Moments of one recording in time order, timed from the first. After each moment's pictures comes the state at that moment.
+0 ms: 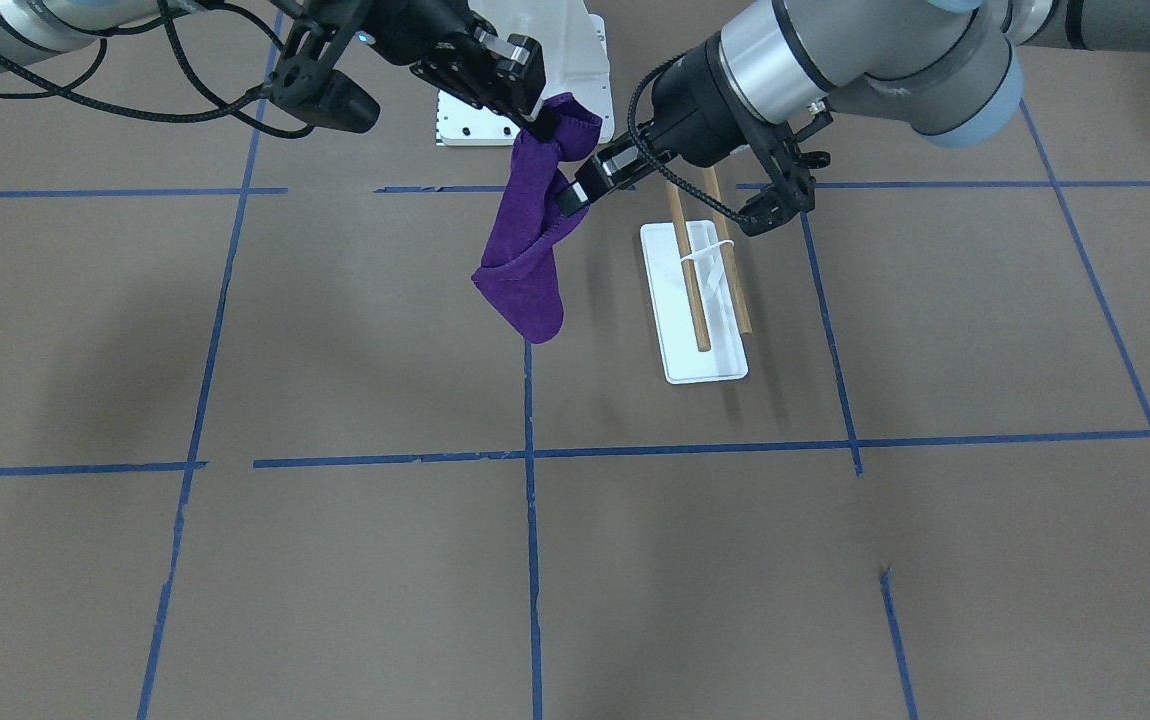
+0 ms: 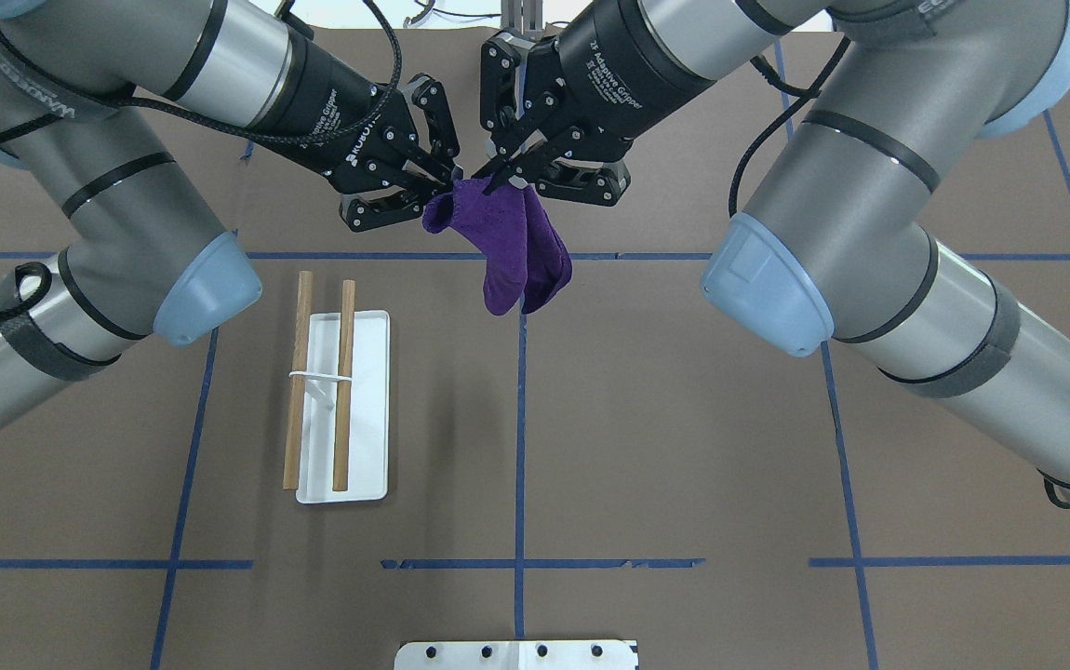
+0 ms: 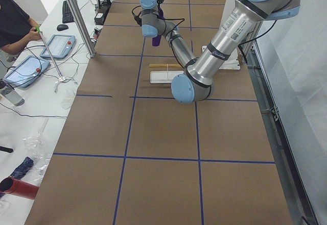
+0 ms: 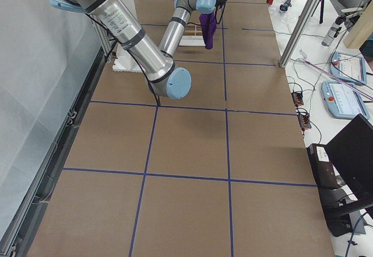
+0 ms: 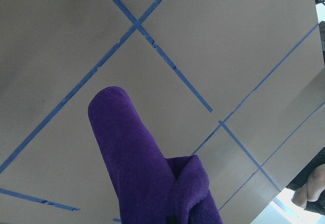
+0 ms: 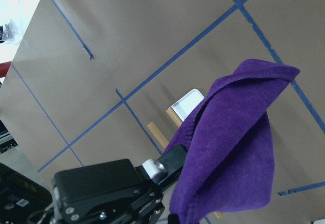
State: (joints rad) left arm -0.85 -2.26 -1.73 -2.23 -2.41 -2.26; right arm 0.83 -0.75 1.86 -1.32 2.37 2.03
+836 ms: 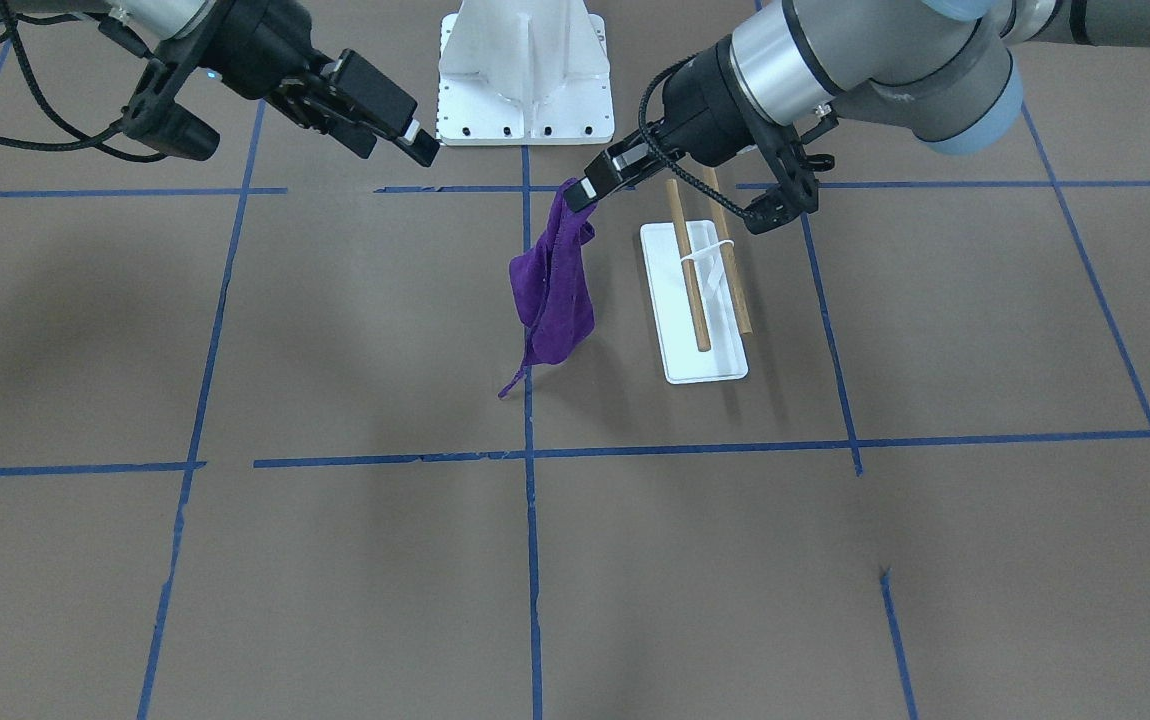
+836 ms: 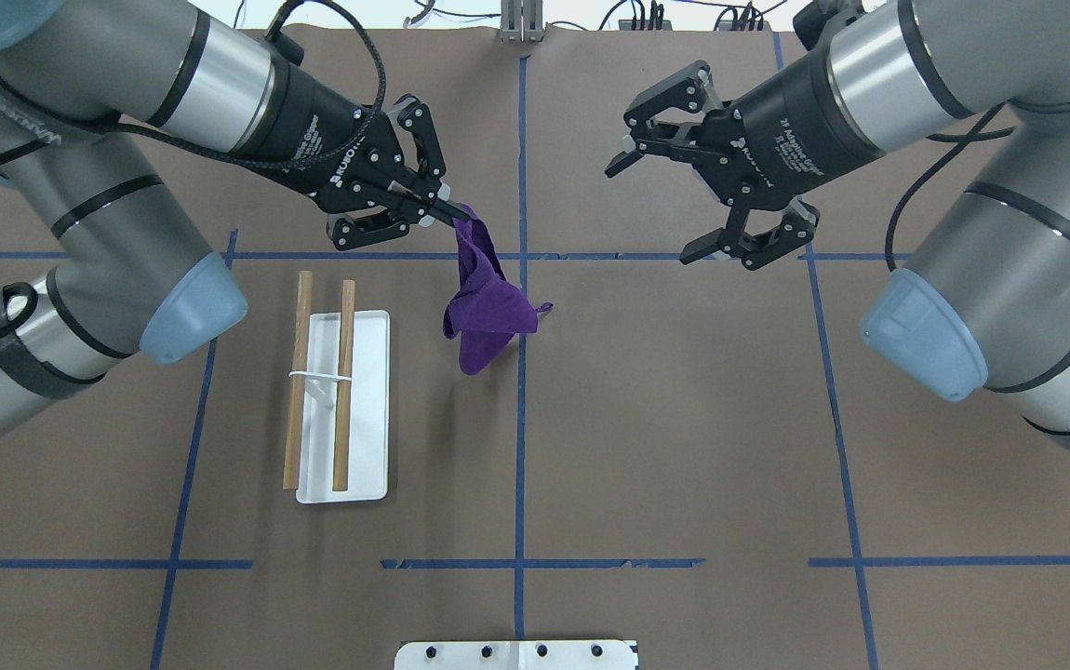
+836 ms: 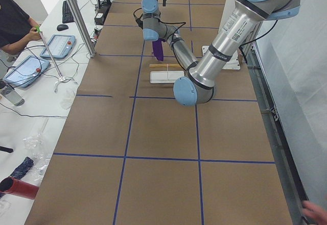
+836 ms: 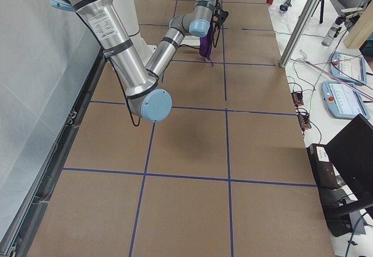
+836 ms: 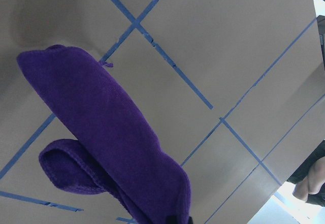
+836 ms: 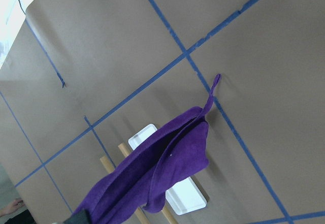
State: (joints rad) left arm -0.84 -2.19 -1.76 -2.30 -2.41 -2.25; right arm 0.89 -1.05 2.00 -1.22 2.38 1.92
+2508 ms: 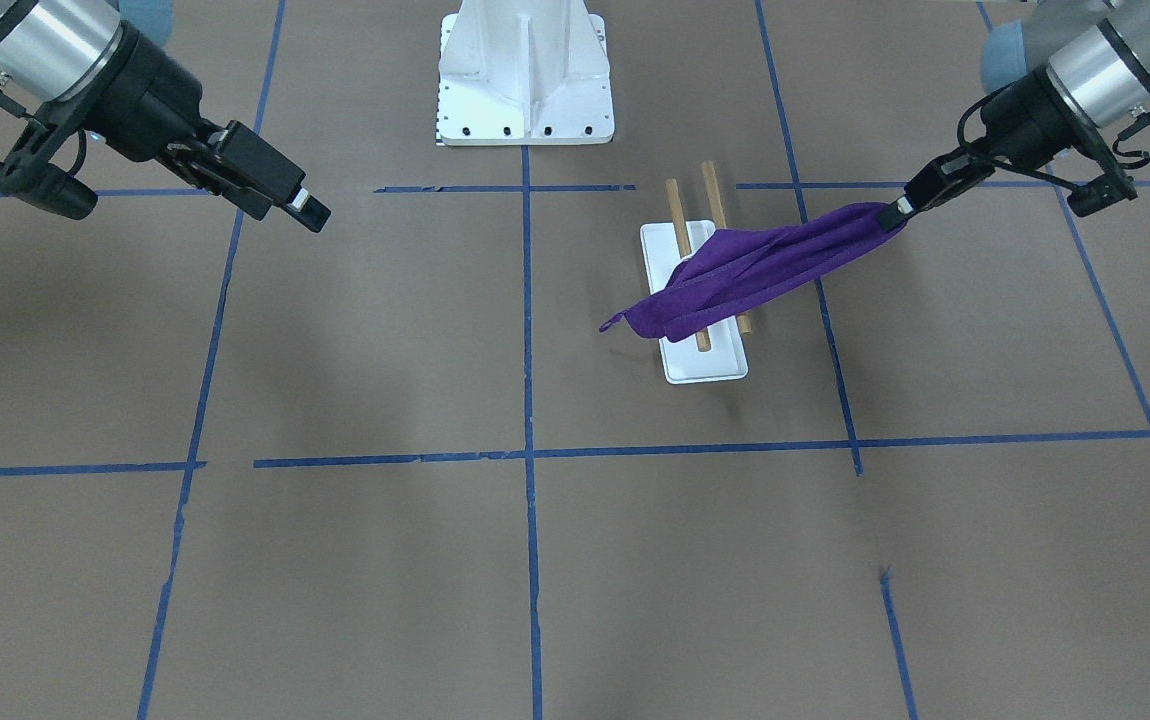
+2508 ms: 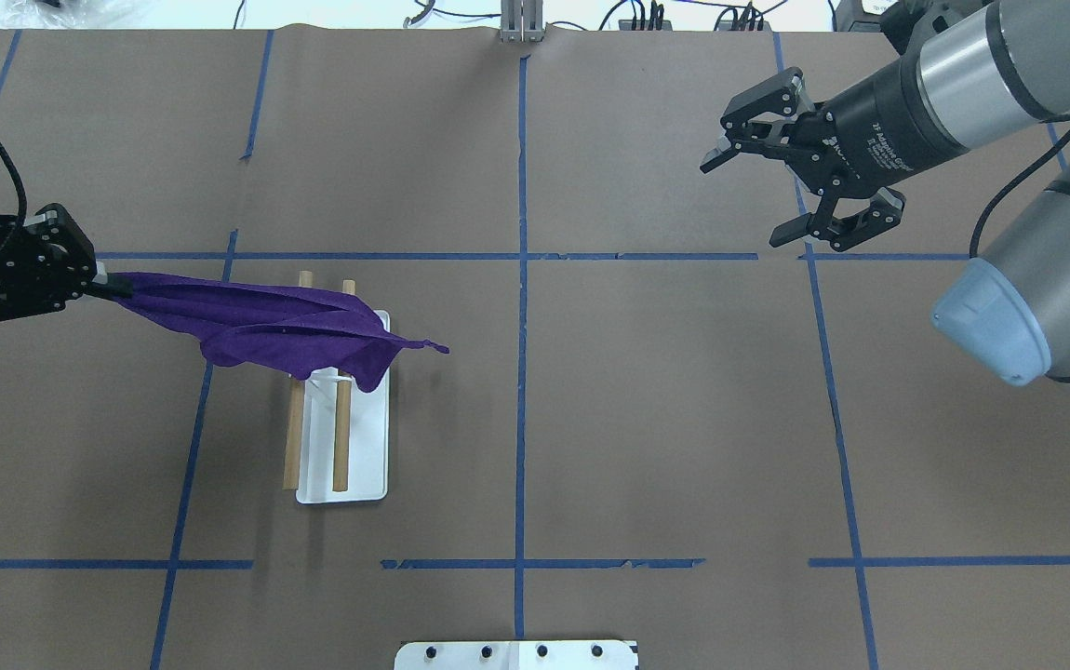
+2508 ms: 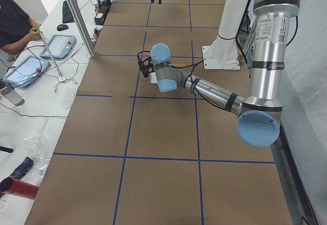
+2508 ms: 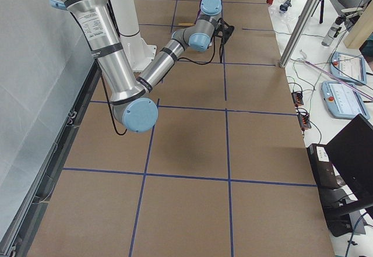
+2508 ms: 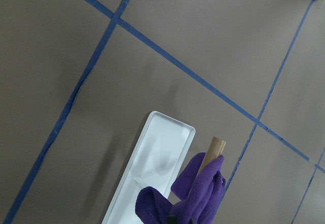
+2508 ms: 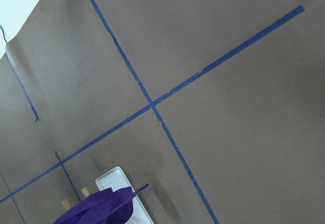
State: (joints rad) left arm -1.03 -1.61 -1.89 -2.46 -2.47 -1.76; right arm 0.96 -1.16 1.99 -1.22 2.38 1.77
